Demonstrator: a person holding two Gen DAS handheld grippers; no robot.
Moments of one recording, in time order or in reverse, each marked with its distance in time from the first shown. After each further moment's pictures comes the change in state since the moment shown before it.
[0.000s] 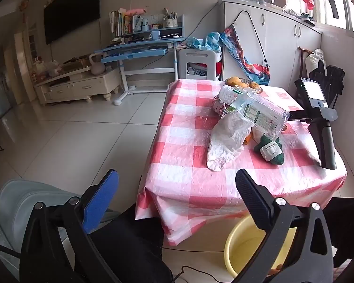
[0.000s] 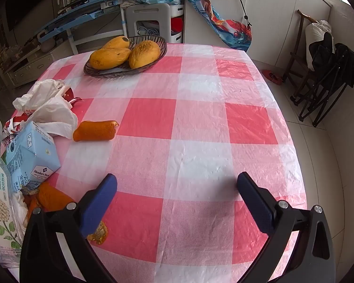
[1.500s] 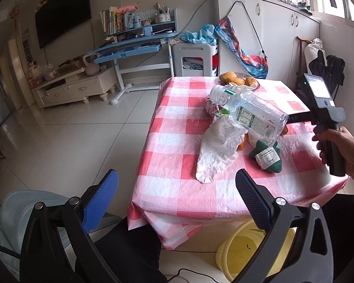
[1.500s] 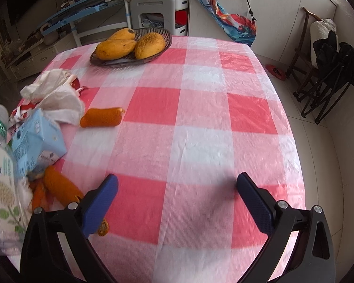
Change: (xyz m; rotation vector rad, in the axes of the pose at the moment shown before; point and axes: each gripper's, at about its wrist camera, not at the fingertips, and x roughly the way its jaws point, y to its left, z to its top) left arm 0.018 -0.029 0.029 0.061 0.029 0.014; right arm -0.015 -0.001 -0.011 -0.019 0.043 0.017
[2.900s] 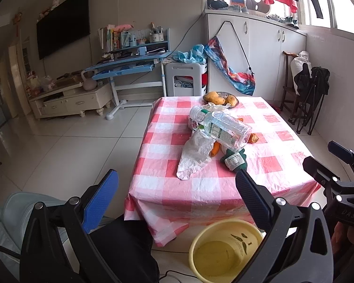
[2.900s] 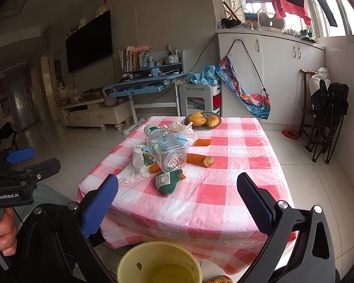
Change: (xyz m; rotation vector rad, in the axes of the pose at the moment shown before) left arm -0.089 -0.013 -0.012 0.000 -0.098 -0.044; right arm -0.210 0.054 -0.171 -0.037 -0.550 0.224
